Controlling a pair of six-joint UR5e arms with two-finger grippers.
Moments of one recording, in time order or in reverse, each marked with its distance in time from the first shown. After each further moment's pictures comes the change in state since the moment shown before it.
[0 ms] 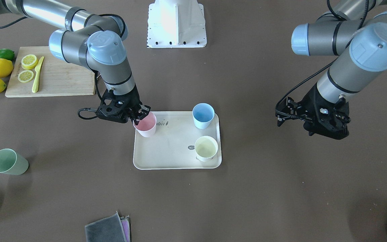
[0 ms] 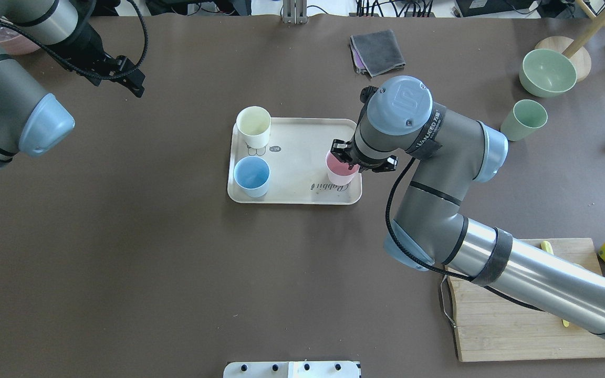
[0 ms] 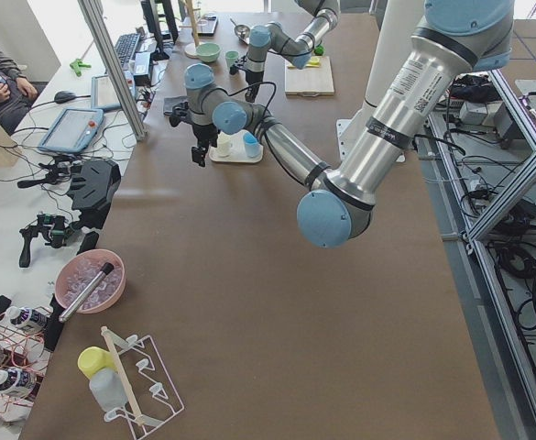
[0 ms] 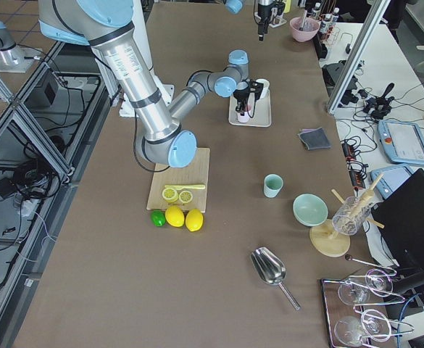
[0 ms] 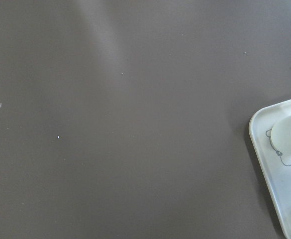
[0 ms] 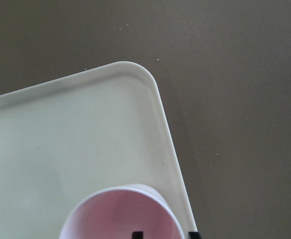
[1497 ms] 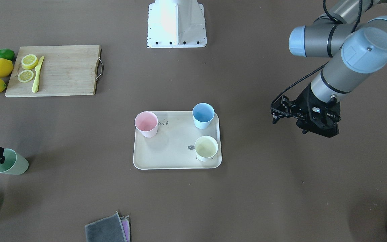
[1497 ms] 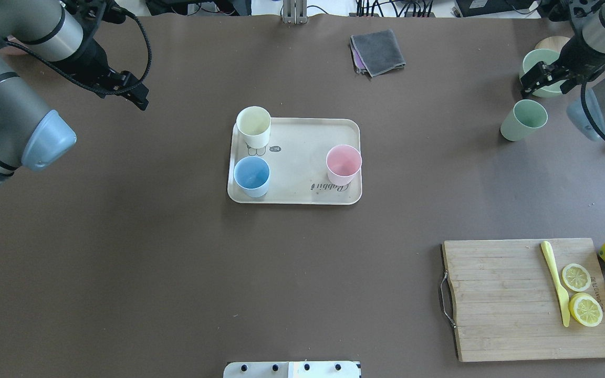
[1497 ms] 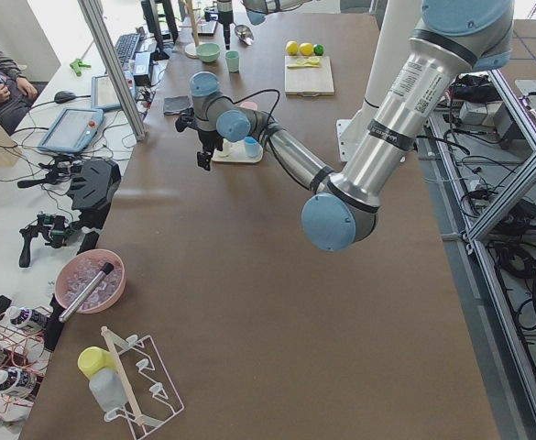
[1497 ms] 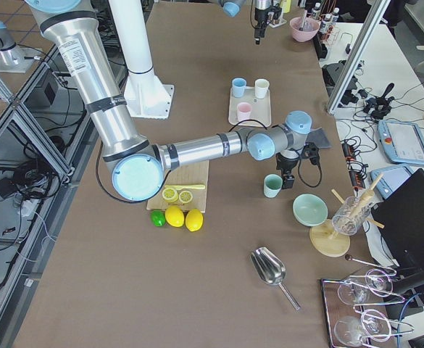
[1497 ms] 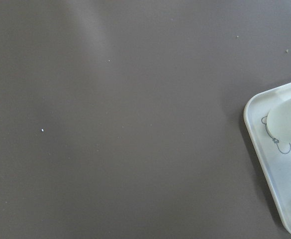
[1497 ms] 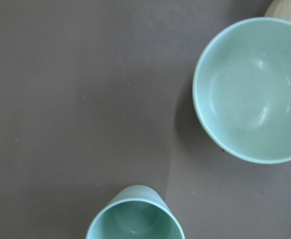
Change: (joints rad) left arm 0.024 0.034 0.000 -0.057 -0.005 -0.005; right arm 0.583 -0.254 -0.238 0.090 0.392 -1.039
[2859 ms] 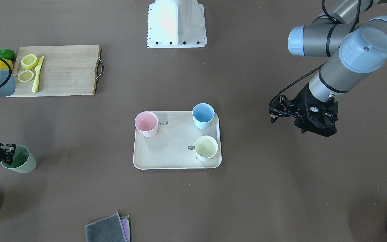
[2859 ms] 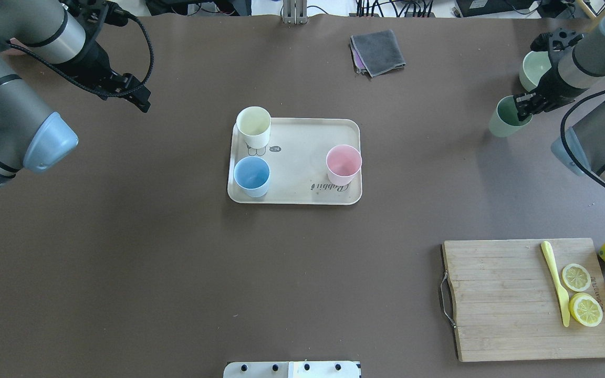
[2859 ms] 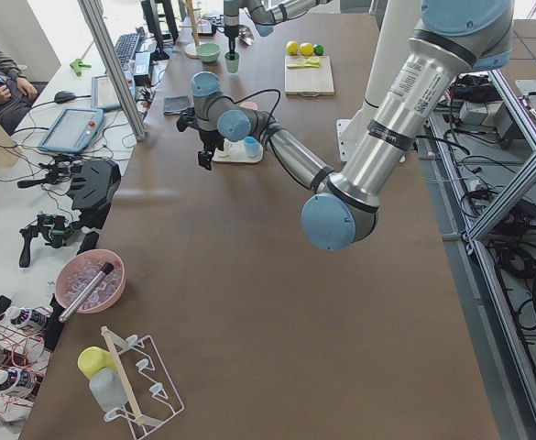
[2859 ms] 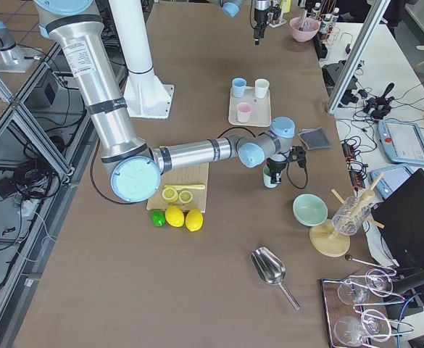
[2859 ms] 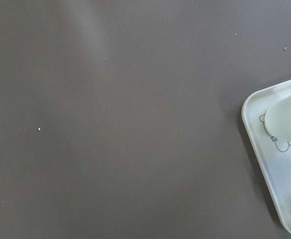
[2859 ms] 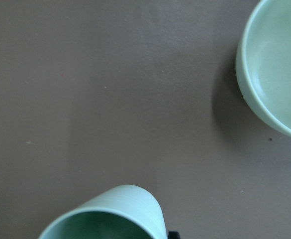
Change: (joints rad) left arm 0.006 -0.001 -0.002 0.000 -0.001 0.000; right arm -0.102 -0.024 0.021 0.131 -0.070 0.220
